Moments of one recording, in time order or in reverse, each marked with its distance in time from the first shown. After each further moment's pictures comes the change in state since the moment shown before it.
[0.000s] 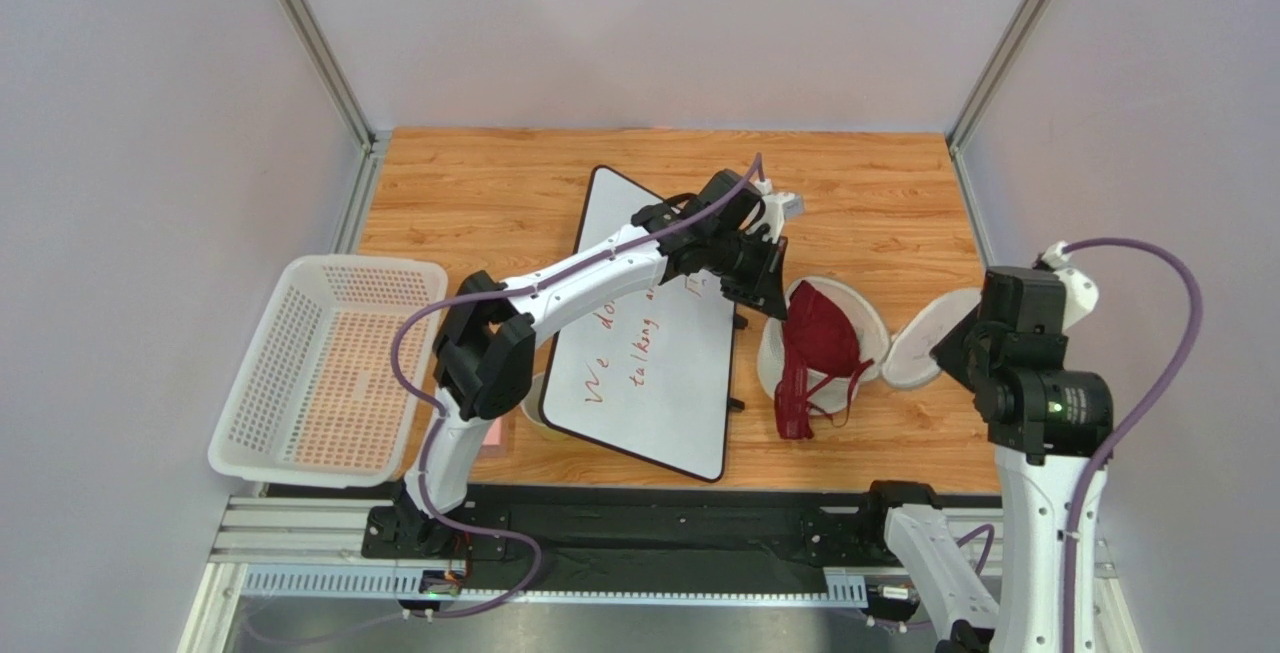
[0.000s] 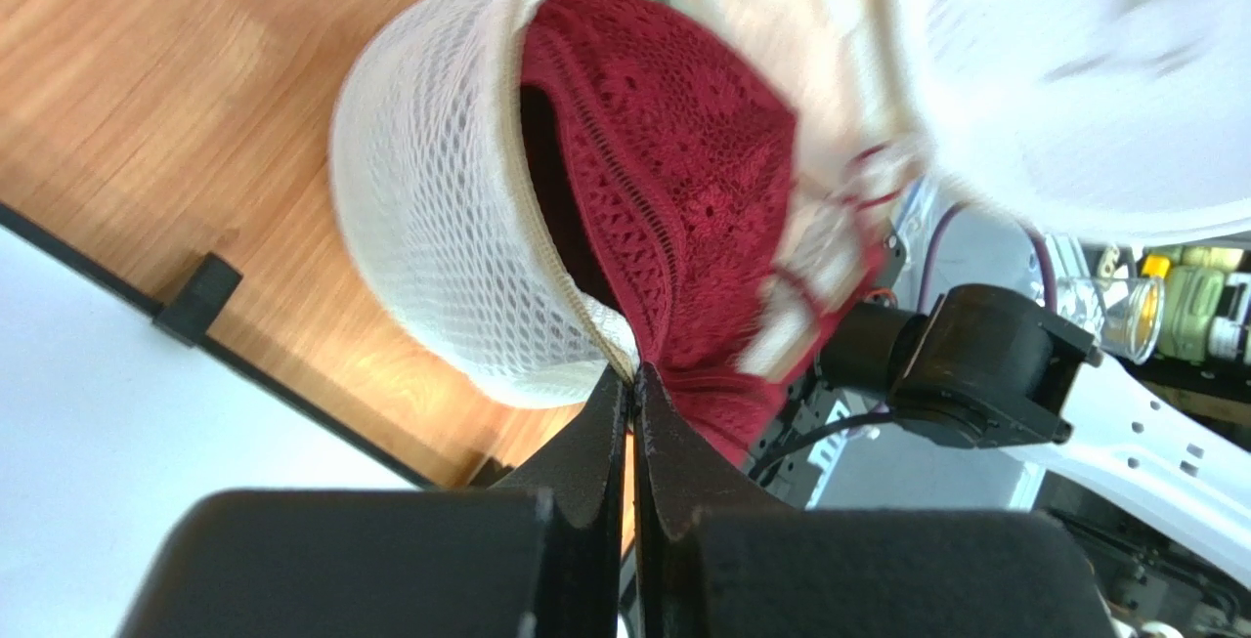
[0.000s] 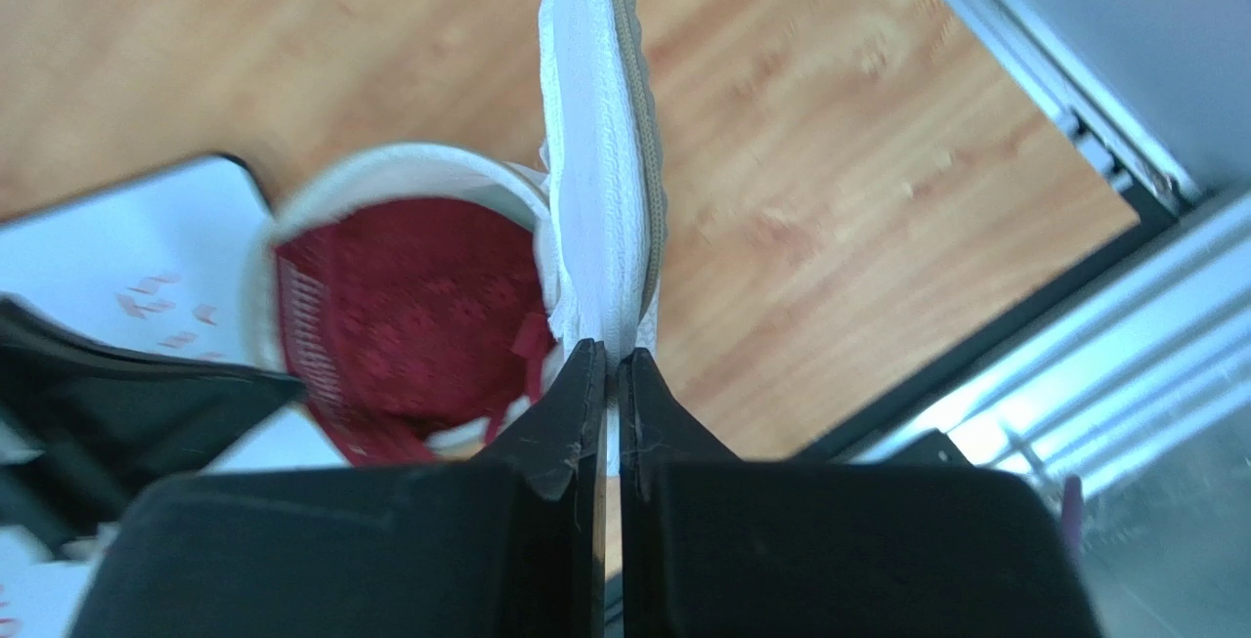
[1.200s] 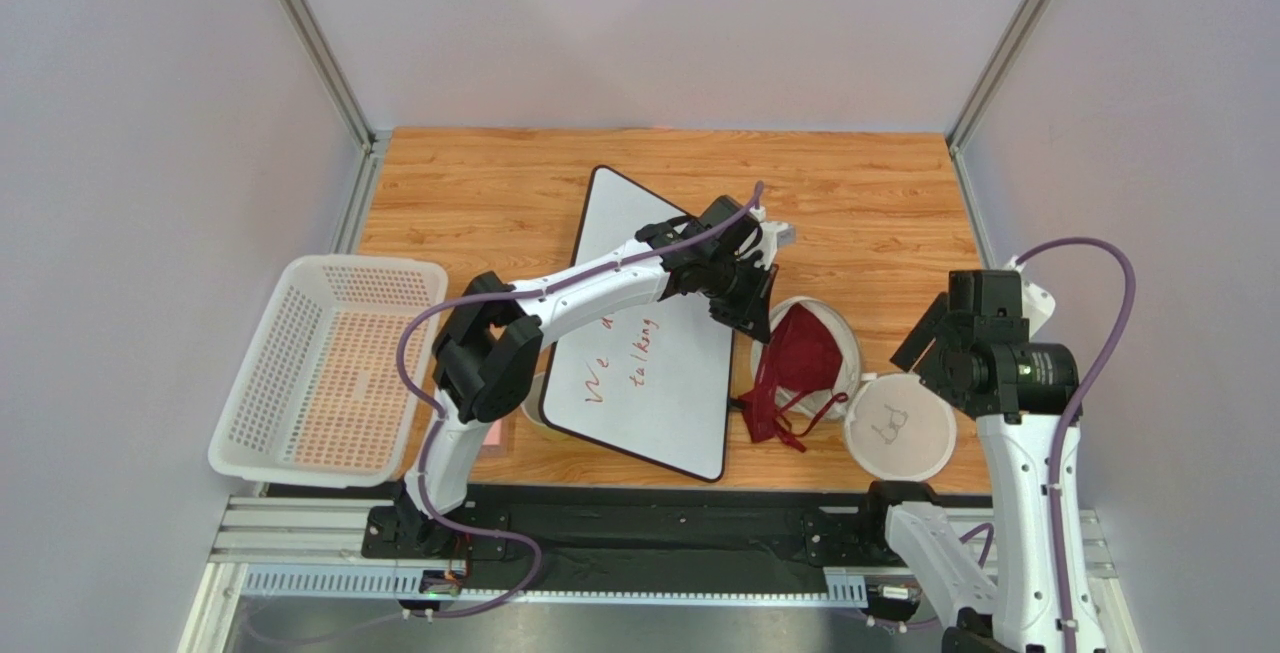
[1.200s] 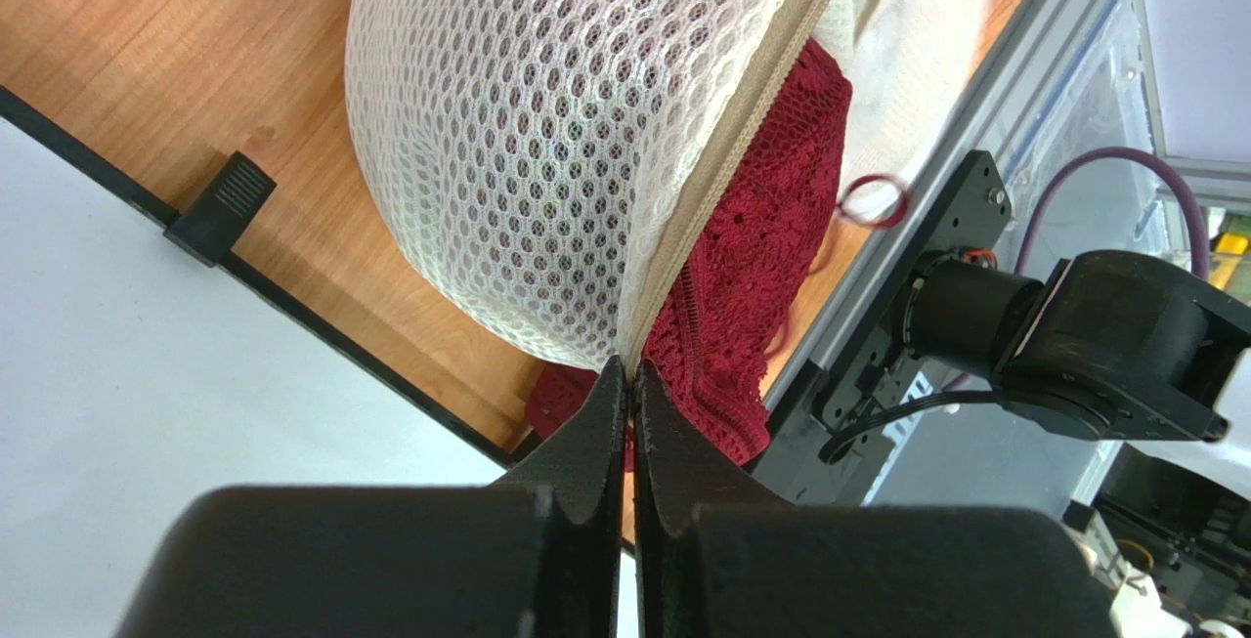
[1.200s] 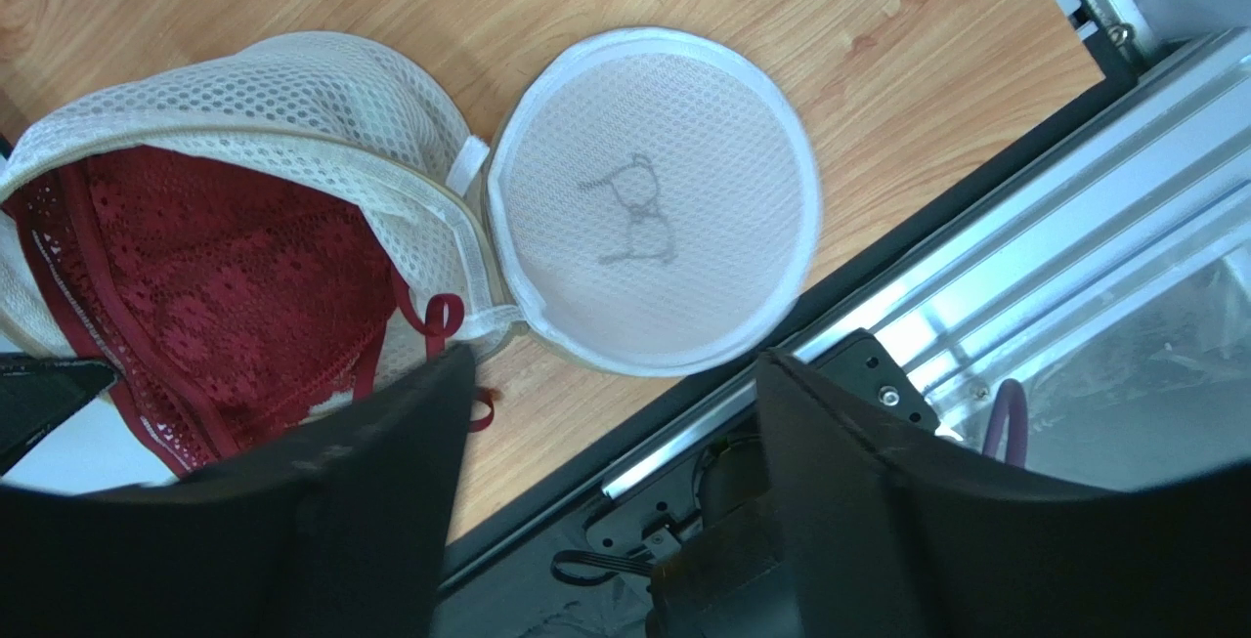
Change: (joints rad) left arm -0.023 0.002 -0.100 -0.012 -0.053 0.047; right arm 0.029 0.016 -0.219 -0.059 0.013 0.002
